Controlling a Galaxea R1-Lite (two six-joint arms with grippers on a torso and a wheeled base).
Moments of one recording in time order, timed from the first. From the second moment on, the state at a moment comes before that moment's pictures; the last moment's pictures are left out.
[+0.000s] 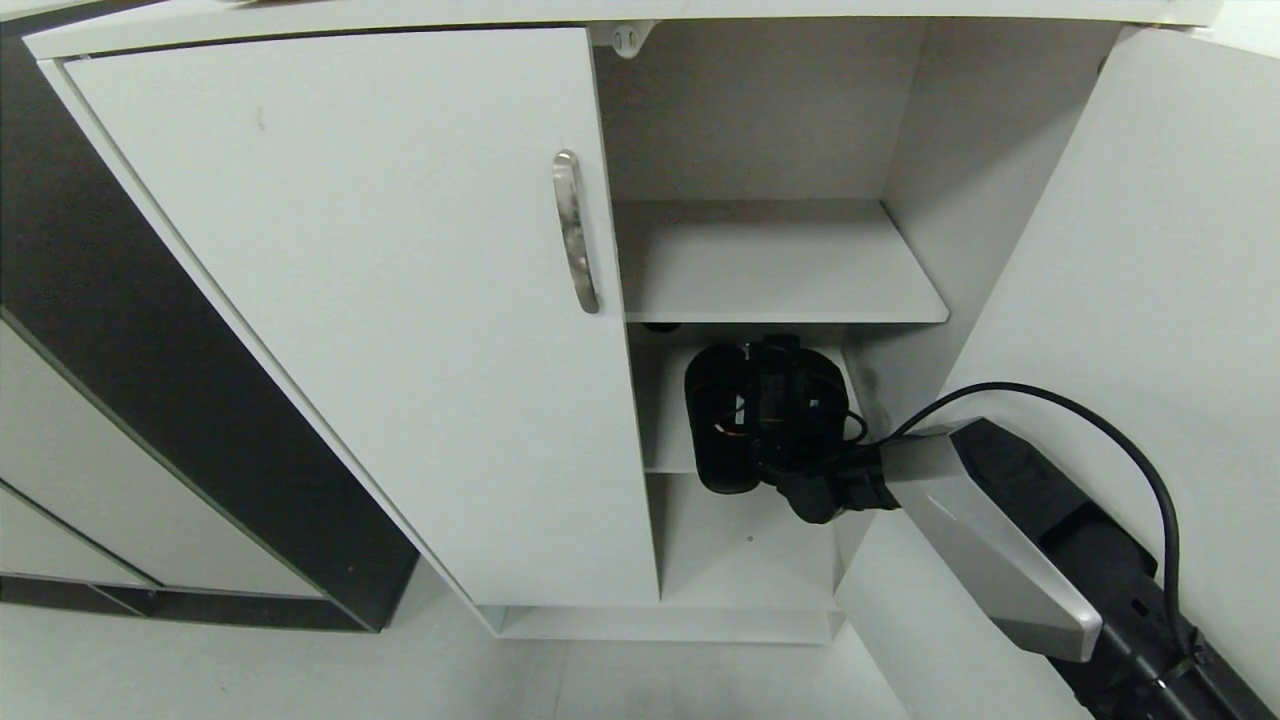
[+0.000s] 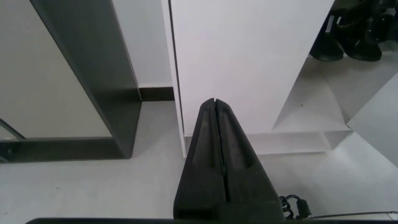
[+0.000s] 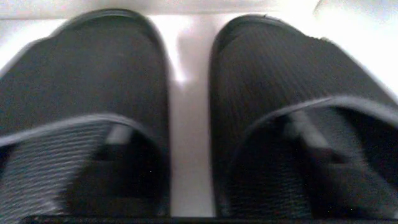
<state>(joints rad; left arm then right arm) 0.00 0.00 0.00 0.00 -0.02 0.01 0.56 2.68 -2.00 -0.57 -0.69 0.11</state>
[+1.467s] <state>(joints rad) 0.00 0.00 0.00 0.00 -0.02 0.01 0.68 2.42 -1.40 -0.92 -0.72 0.11</state>
